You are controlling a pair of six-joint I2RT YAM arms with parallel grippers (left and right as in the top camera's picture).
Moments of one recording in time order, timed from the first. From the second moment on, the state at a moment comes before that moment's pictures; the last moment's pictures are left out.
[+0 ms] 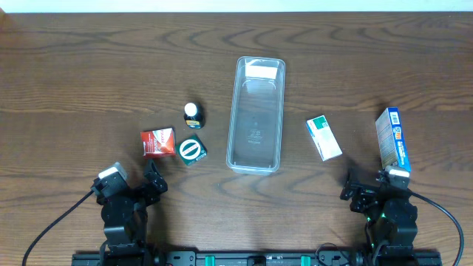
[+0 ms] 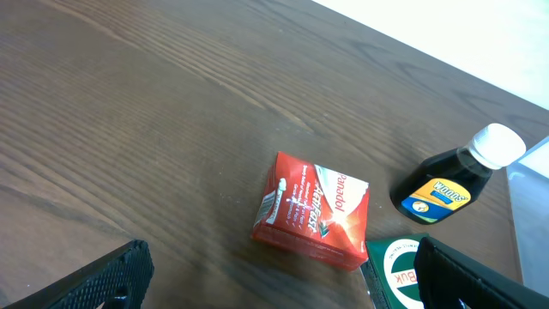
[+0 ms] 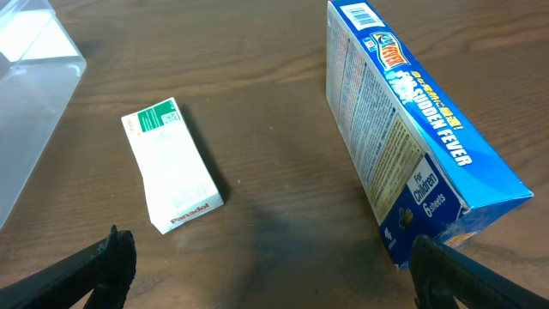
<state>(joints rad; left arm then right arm) 0.06 0.06 0.14 -0.51 -0.14 -0.38 0.02 0.01 0.16 -0.64 0.13 0.19</state>
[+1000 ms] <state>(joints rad) 0.06 0.06 0.14 -0.51 -0.14 -0.38 0.02 0.01 0.16 -0.64 0.13 0.19</state>
